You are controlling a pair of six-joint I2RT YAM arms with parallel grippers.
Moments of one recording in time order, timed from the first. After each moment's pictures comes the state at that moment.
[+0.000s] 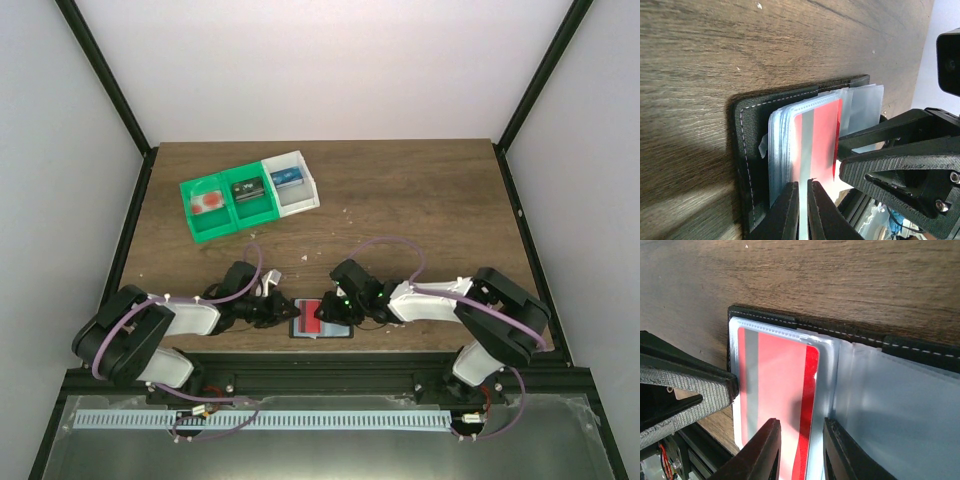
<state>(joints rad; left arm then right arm) -0.57 1.42 0.28 0.34 0.68 -0.95 0.93 1.56 0.64 0.00 -0.30 0.98</state>
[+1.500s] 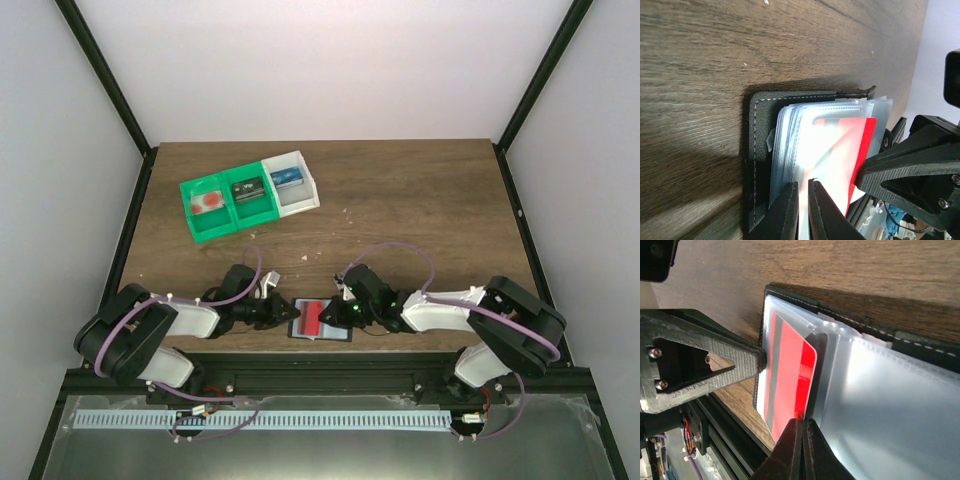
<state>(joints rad) -0.57 1.44 0.24 0.42 0.68 -0.97 0.92 1.47 0.51 0.17 -0.37 0.97</state>
